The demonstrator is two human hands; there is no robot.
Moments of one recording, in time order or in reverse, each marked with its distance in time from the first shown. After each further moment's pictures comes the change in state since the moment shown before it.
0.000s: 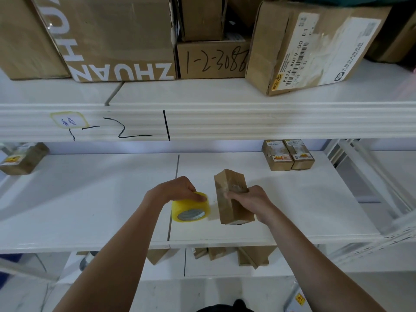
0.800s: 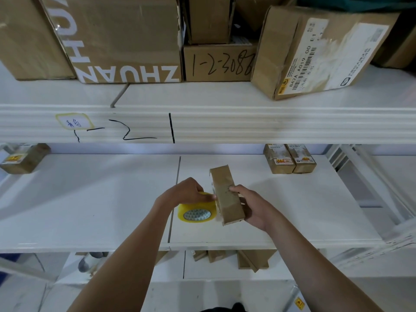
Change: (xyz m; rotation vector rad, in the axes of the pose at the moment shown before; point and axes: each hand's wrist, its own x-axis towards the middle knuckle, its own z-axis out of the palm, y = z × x) left_hand 0.001 0.019 0.013 -0.041 0.087 -0.004; right_hand -0.006 0.000 0.004 0.533 -0.373 0.013
